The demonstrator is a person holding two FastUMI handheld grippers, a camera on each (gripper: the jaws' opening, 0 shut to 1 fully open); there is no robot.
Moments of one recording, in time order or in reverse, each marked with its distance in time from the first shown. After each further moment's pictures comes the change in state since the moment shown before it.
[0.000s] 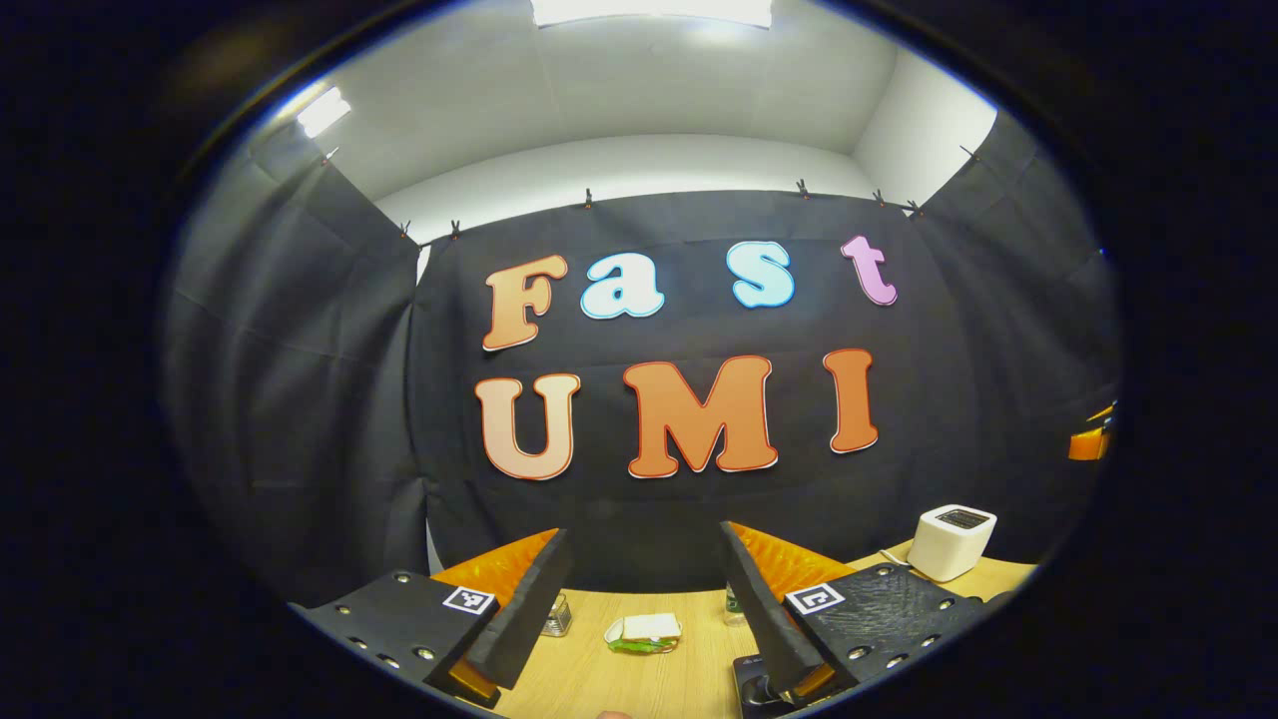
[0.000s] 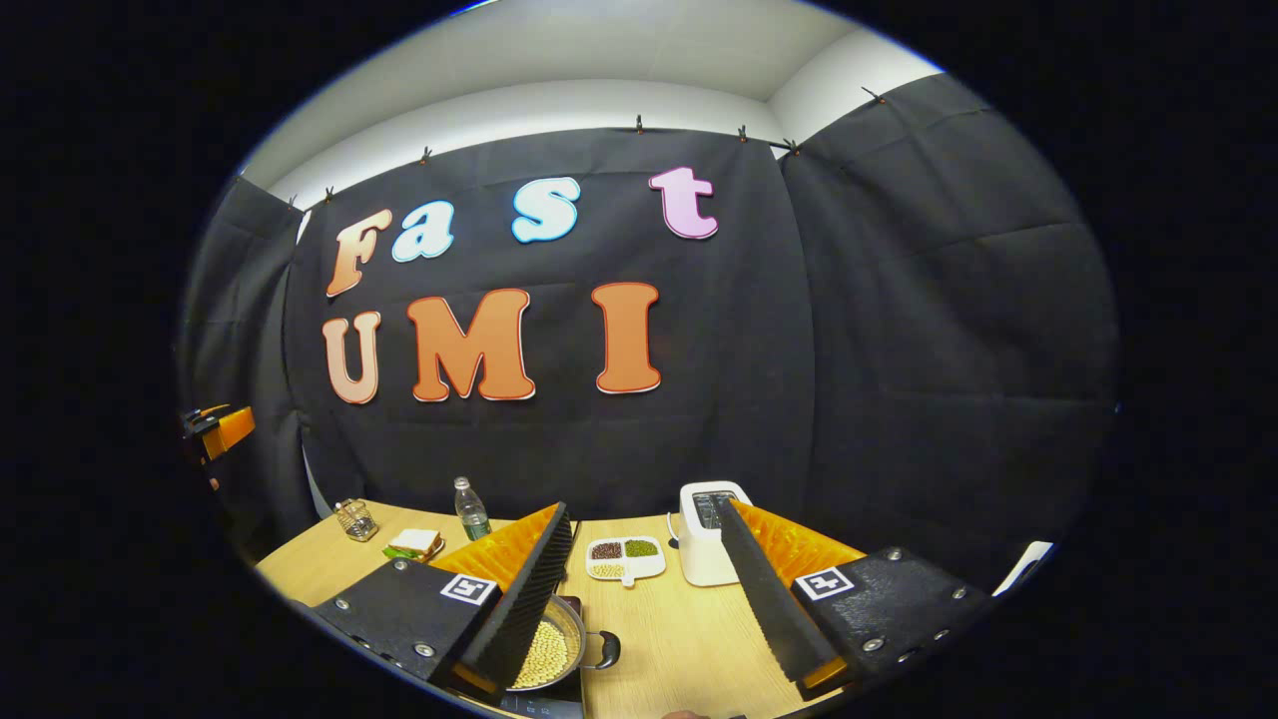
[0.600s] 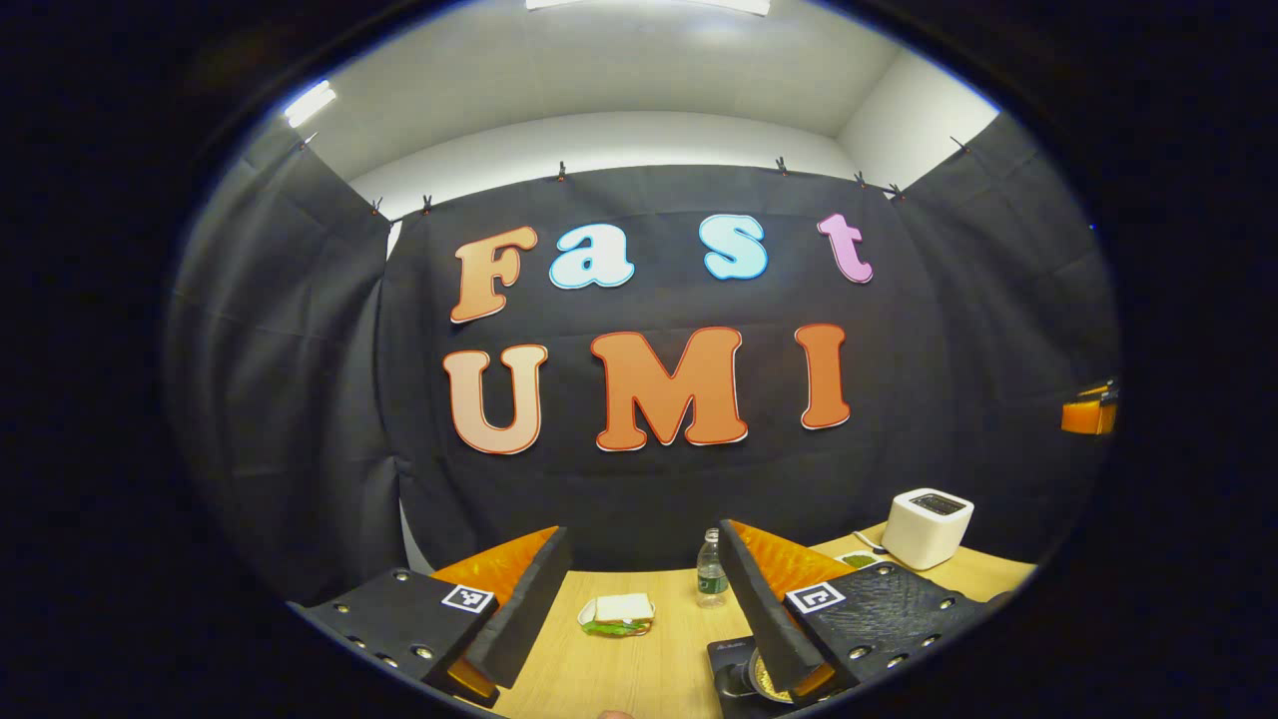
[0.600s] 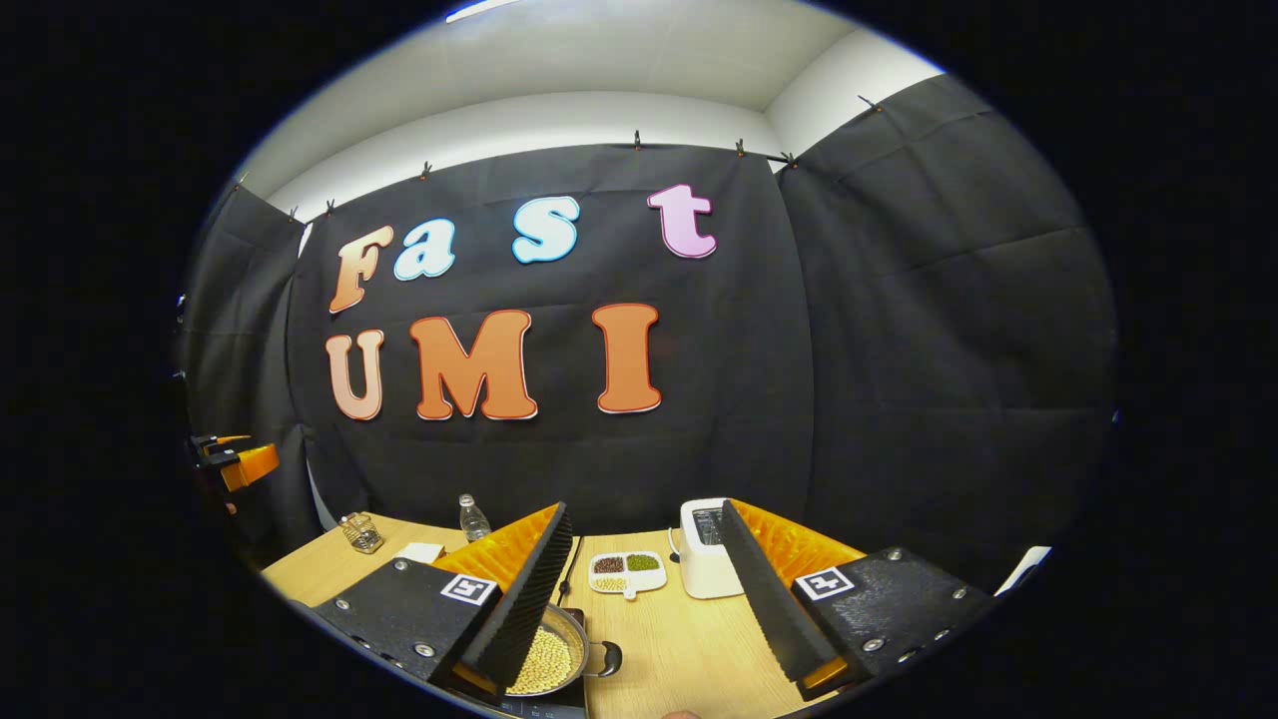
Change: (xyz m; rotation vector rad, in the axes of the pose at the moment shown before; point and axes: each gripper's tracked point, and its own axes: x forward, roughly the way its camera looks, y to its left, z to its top) left arm 0.004 -0.030 -0.028 0.001 0.087 -0.074; right arm -0.002 -0.007 0.014 0.011 -0.043 -0.003
